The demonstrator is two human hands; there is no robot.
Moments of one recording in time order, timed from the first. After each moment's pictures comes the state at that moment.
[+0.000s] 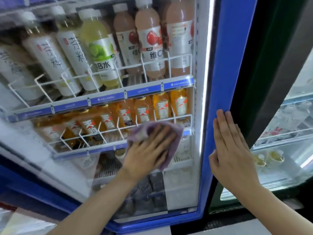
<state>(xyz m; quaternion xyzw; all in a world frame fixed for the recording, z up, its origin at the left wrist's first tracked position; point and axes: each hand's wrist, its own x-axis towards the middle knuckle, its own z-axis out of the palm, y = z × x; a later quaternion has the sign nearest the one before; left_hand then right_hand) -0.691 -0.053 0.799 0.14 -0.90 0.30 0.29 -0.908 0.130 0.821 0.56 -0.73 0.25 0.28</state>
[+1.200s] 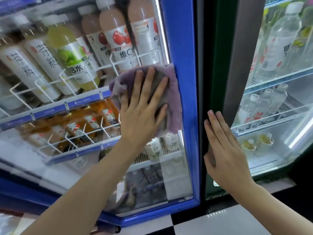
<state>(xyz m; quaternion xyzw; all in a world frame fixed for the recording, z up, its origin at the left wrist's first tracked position) -0.782 -0.026 0.898 0.24 -0.84 0.30 0.38 -0.933 0.183 0.809 0.58 -0.72 0.33 0.20</state>
